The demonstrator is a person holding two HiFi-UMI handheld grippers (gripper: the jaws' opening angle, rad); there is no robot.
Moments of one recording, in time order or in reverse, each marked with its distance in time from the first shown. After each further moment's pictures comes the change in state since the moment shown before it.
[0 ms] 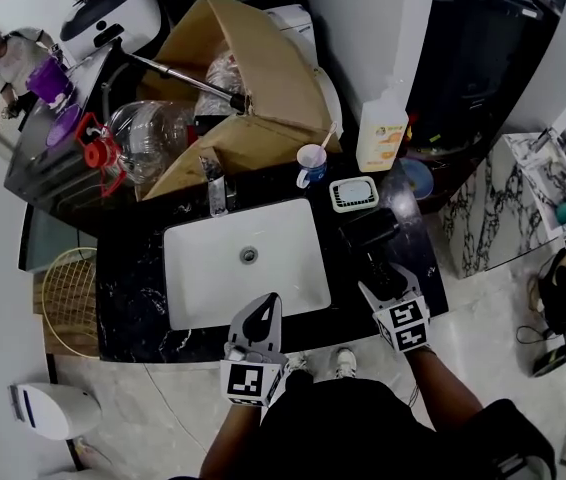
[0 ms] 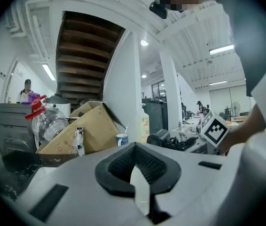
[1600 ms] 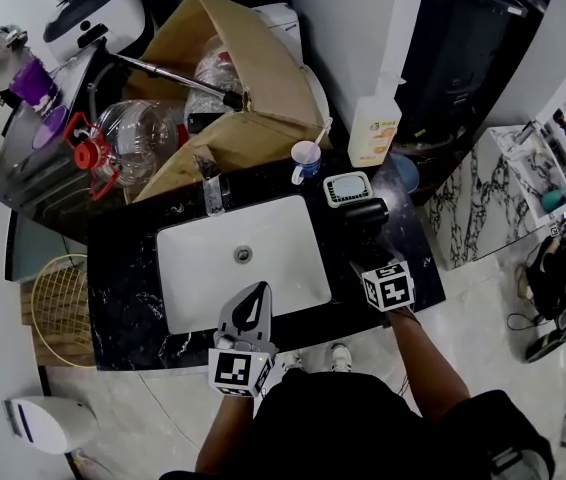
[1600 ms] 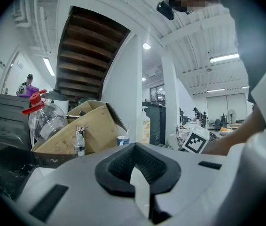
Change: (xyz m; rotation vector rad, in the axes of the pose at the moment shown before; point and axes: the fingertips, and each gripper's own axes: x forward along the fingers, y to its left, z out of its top) left arm 0.002 0.032 0.006 -0.056 -0.034 -0.060; right arm 0.058 -0.017 -0.026 0.190 0.221 -0.075
